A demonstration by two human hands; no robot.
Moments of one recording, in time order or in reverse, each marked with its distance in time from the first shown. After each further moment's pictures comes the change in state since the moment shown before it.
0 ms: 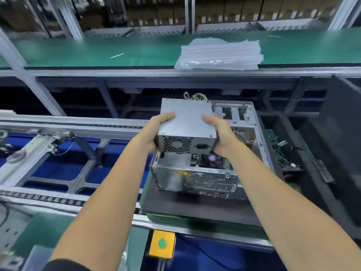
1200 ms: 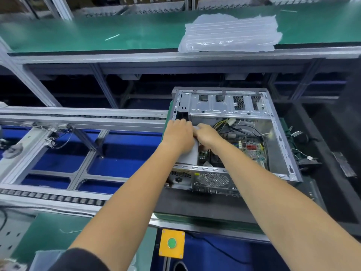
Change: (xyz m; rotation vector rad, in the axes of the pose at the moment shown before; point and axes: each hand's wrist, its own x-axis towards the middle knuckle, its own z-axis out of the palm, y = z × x) left_hand 0.045 -0.033 0.030 1.913 0.231 0.475; right_hand 0.078 0.046 0.032 -0.887 0.116 -0.062
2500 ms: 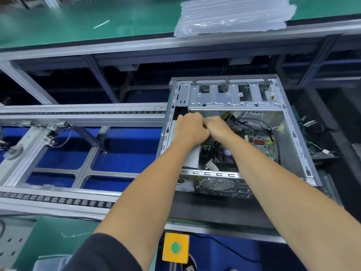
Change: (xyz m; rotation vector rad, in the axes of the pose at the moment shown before) left_hand 0.054 0.023 0.035 -0.424 0.111 -0.050; right_hand 0.043 0.029 -0.014 0.187 0.048 0.051
